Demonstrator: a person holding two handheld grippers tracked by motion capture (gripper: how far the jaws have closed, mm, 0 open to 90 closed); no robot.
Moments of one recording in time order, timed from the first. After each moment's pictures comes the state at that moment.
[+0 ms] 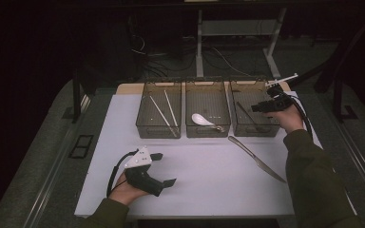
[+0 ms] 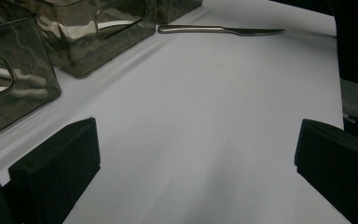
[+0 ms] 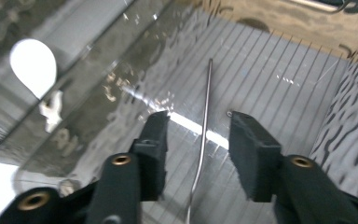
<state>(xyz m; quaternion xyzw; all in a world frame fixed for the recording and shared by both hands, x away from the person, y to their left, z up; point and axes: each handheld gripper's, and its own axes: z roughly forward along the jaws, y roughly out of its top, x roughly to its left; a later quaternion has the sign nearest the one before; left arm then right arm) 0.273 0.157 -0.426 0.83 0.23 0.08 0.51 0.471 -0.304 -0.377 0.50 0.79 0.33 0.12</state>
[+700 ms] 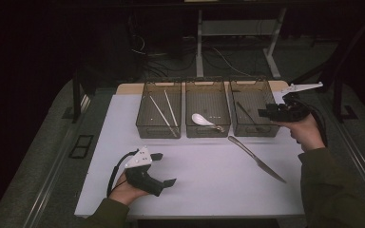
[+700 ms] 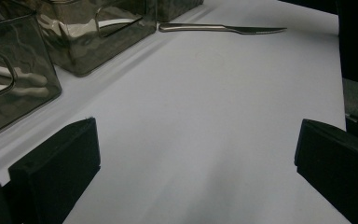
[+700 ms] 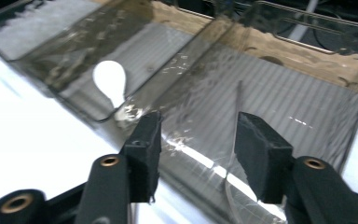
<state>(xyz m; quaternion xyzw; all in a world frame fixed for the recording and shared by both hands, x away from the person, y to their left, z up) 0.273 0.156 -0.426 0.83 0.23 0.08 0.50 0.401 -0.316 -0.345 0.44 0.78 0.41 0.14</state>
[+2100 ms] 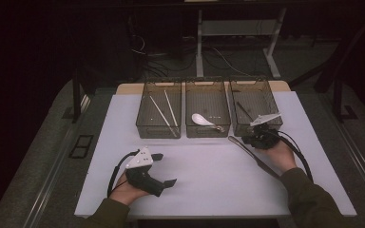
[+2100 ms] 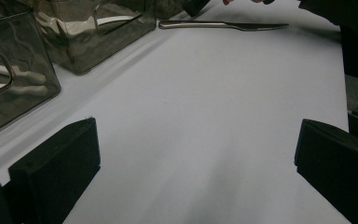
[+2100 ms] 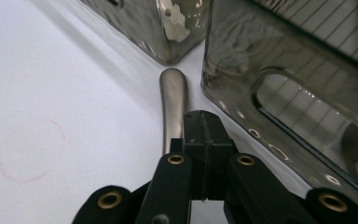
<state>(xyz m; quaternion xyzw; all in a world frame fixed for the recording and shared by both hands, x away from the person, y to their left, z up) 0.273 0.155 -0.427 0.83 0.23 0.08 0.50 0.381 -0.259 -0.436 0.39 0.85 0.32 0.12</state>
